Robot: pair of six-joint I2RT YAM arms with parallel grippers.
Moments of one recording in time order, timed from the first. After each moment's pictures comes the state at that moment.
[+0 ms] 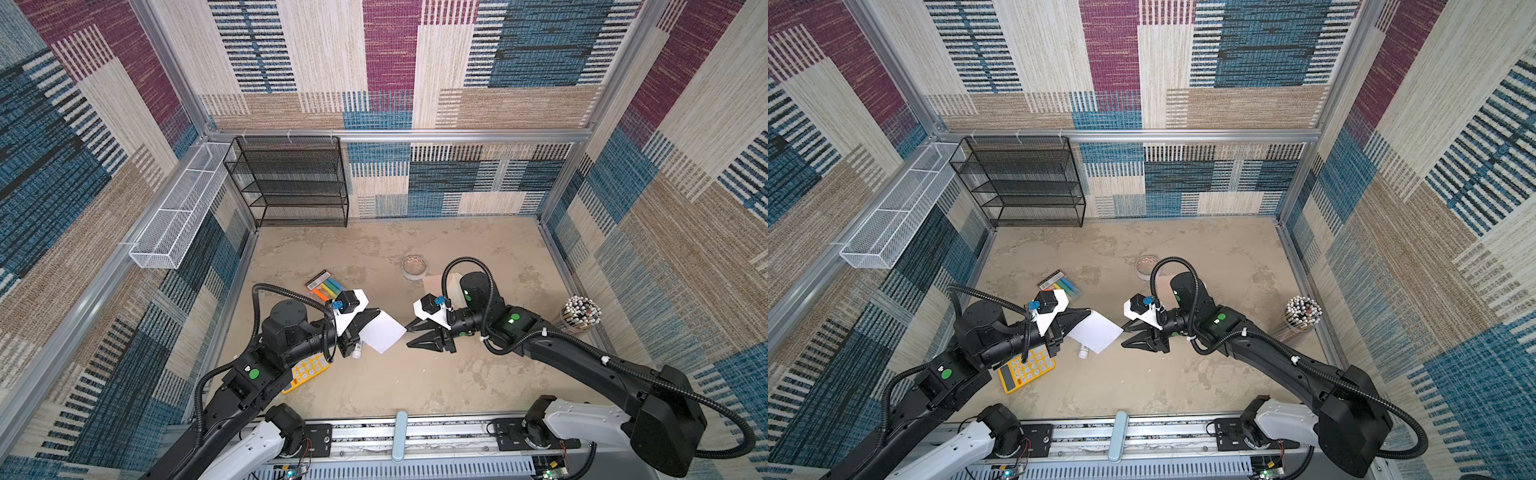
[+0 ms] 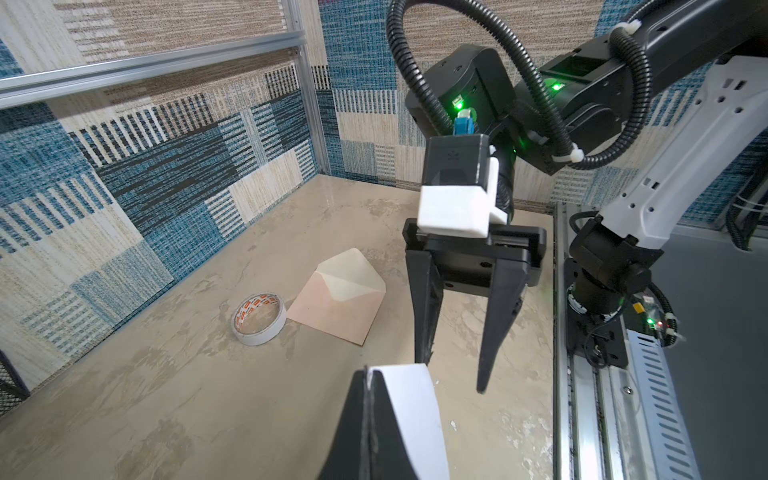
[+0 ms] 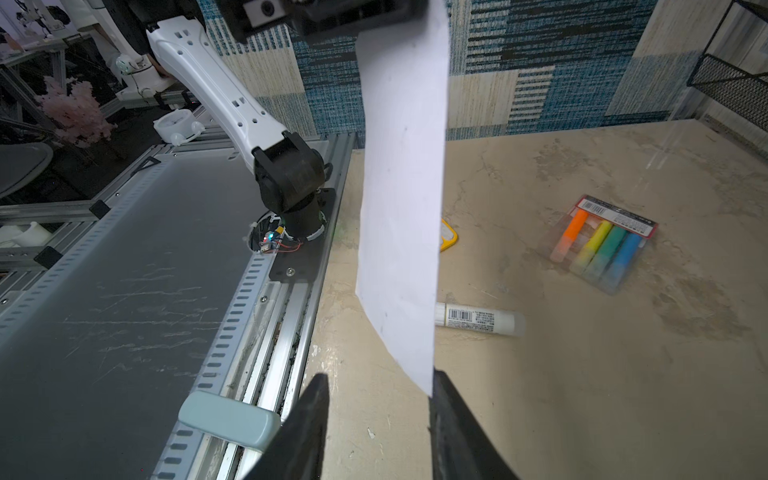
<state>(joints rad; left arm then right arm) -0.64 0.67 0.78 -0.29 0.40 0.20 0.69 1.20 0.81 -0.17 -0.90 -0.35</state>
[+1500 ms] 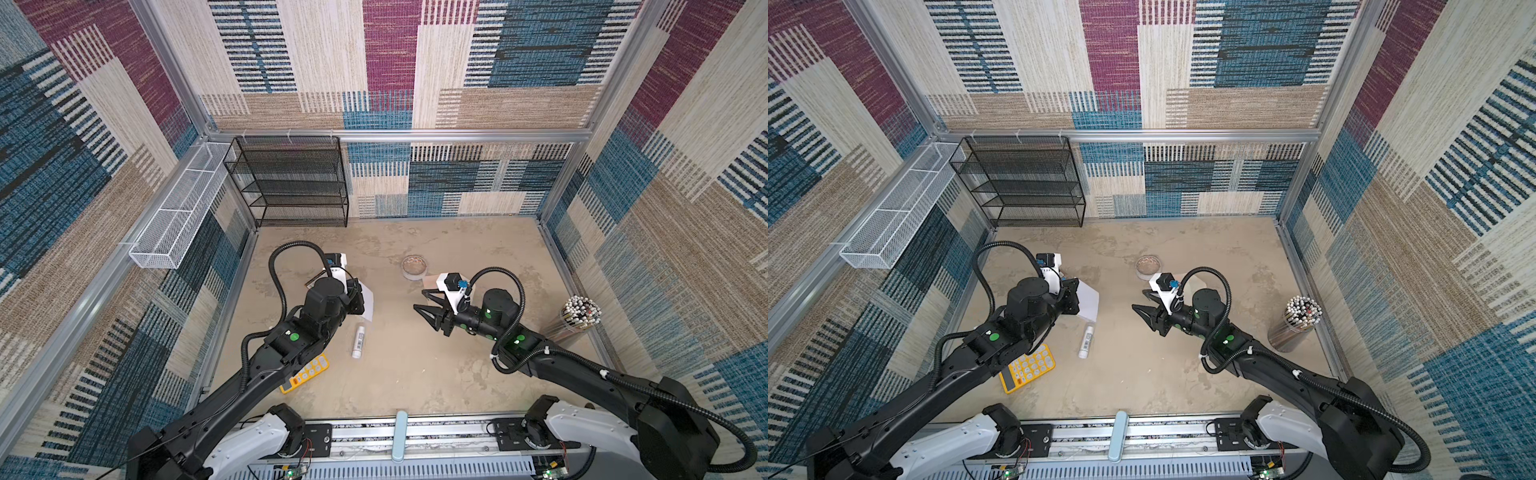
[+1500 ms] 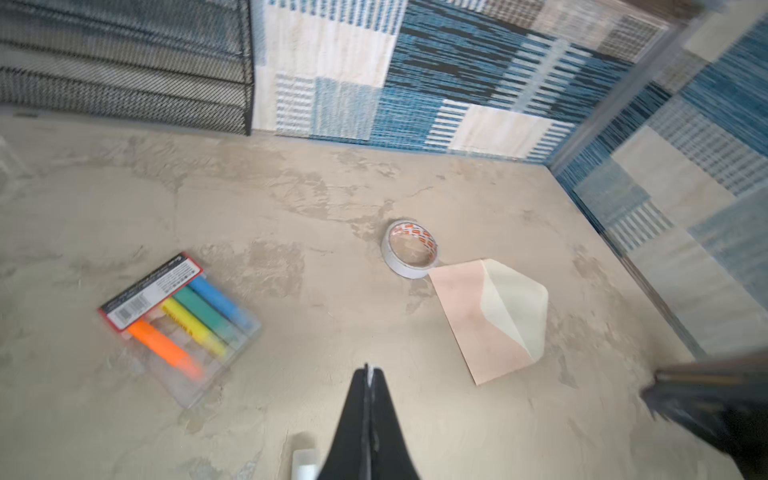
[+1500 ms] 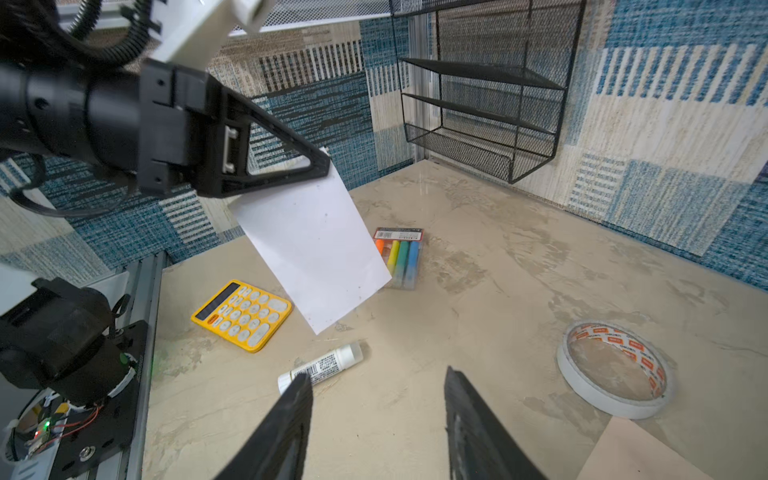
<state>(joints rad) -0.64 1.03 0.82 -0.22 -0.32 -0.50 0.66 1.08 0.53 0.43 -0.36 0.09</state>
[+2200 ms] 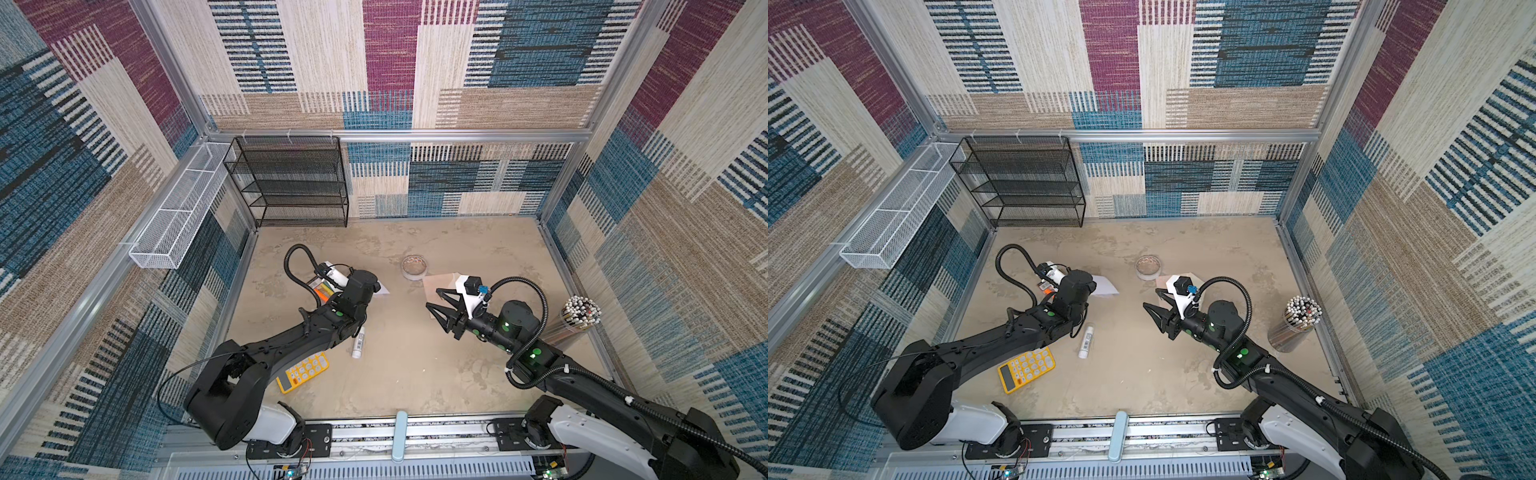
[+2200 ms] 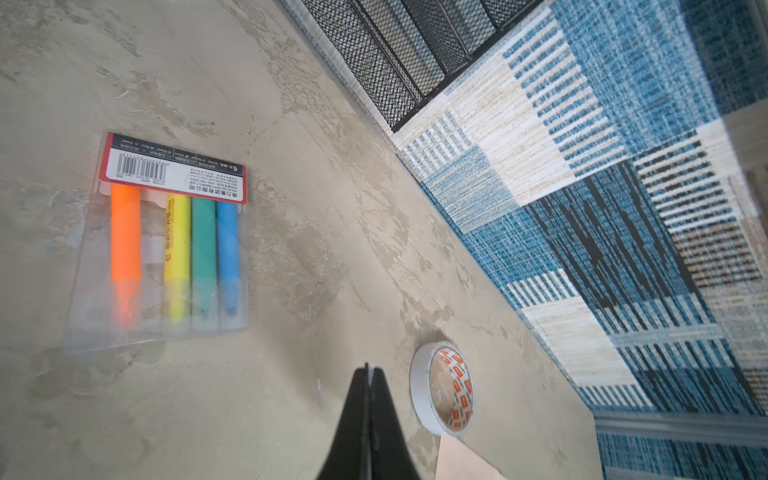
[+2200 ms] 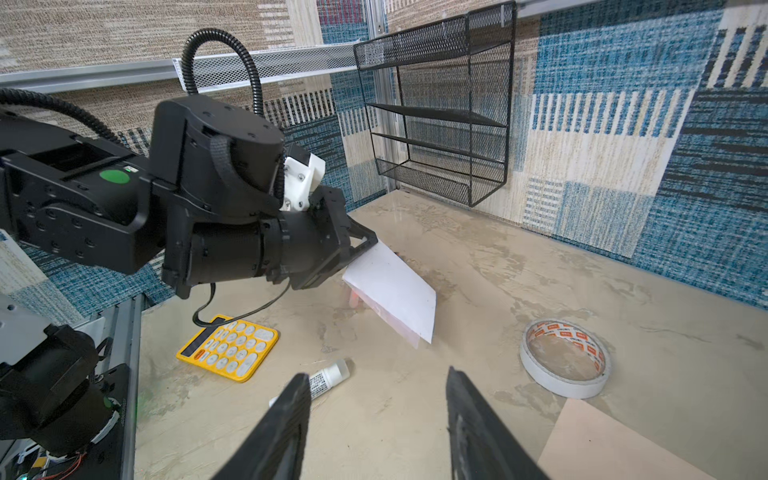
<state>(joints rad) -0.65 1.48 0.83 0.10 -0.71 -1.23 0.66 0.91 0.46 0.40 -0.27 0.12</state>
